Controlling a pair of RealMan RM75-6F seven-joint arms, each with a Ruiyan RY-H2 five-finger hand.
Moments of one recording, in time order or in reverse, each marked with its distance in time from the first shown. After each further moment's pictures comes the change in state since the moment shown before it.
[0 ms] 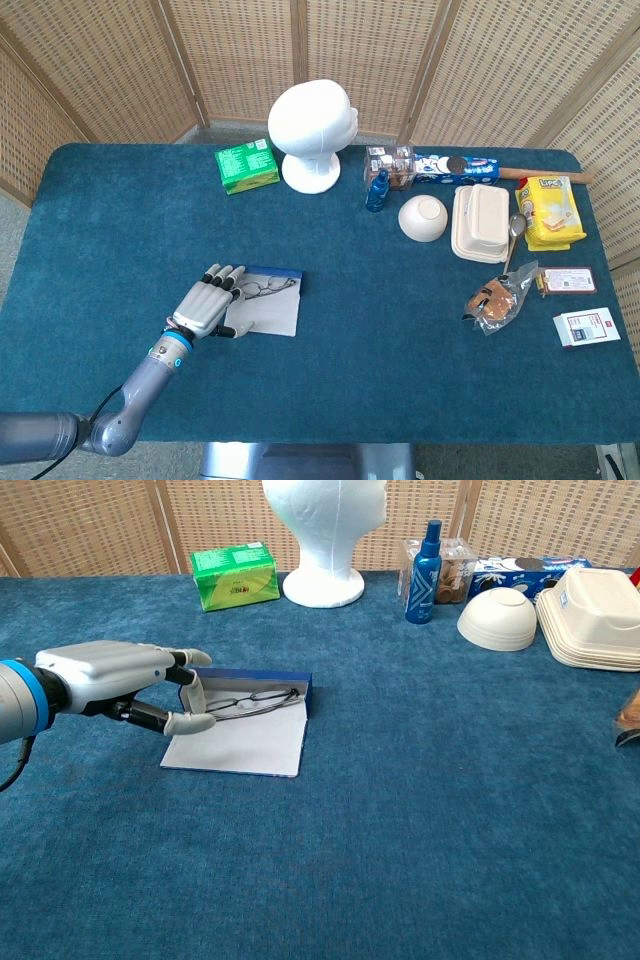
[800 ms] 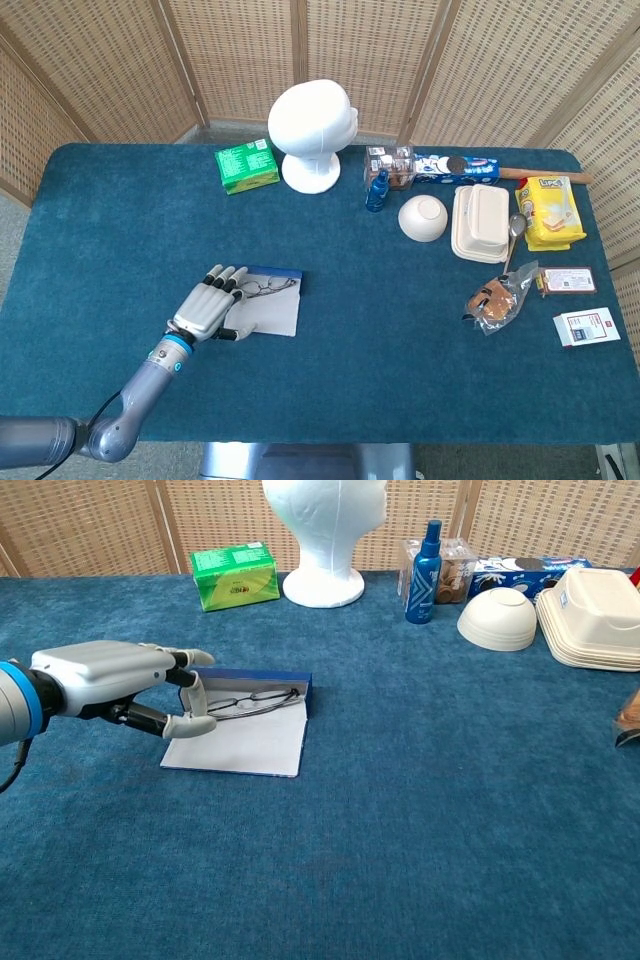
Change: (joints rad) left arm 0.016 0.015 0.009 -0.042 0.025 0.006 0.021; right arm -0.002 0.002 0.001 -0.003 -0.007 0.004 0.001
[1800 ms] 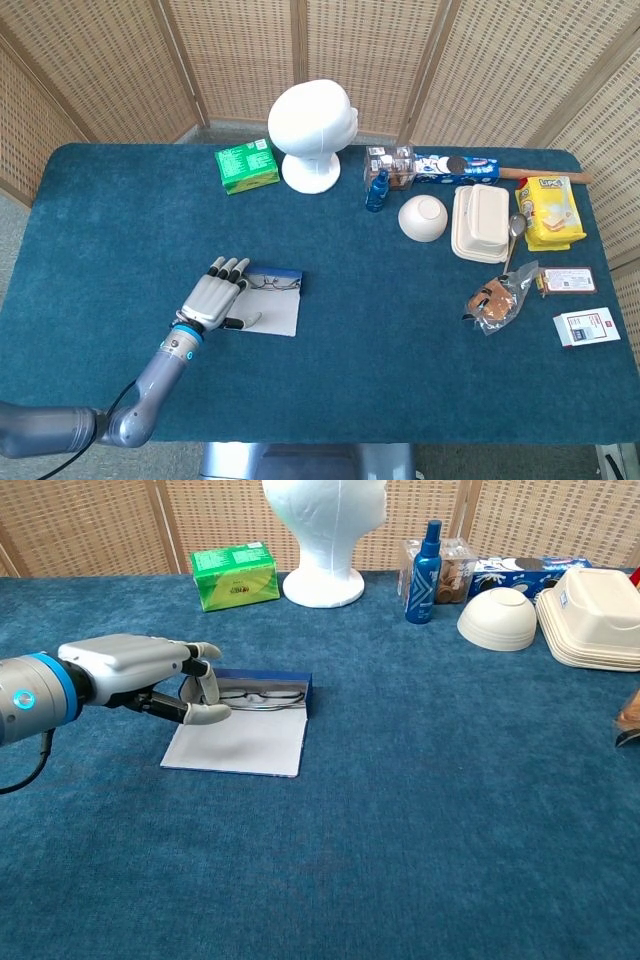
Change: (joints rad) left arm -0.034 -0.059 -0.061 0.062 -0.095 -0.010 0.048; right arm -0.013 -0.001 0.000 0.012 0.008 0.005 0.018
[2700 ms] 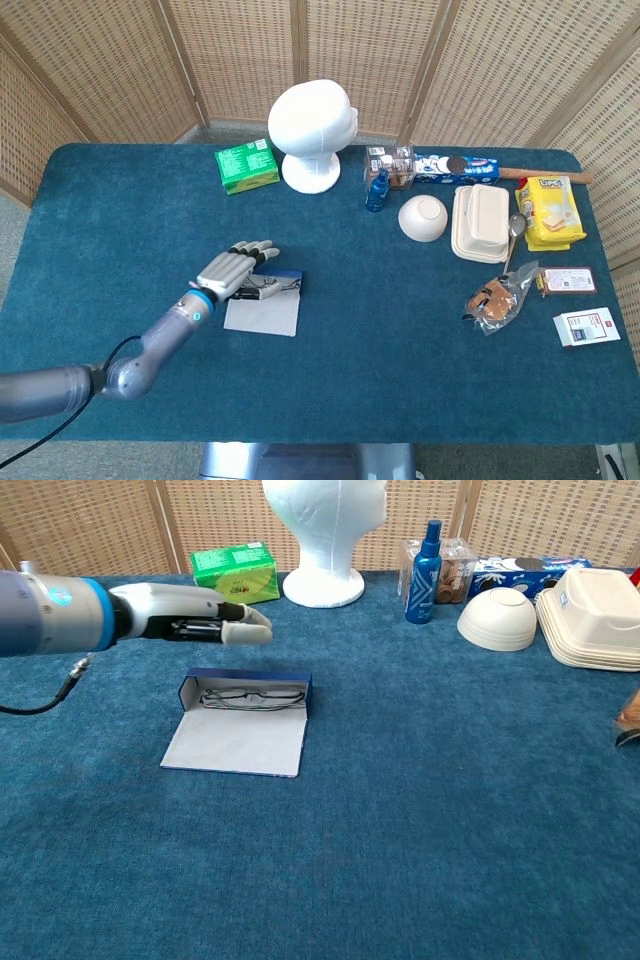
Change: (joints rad) left arm -0.169 0.096 -0.133 0.097 -0.109 -0.372 -0.343; right arm 0.012 0.011 0.004 -0.046 0.011 -0.020 -0.063
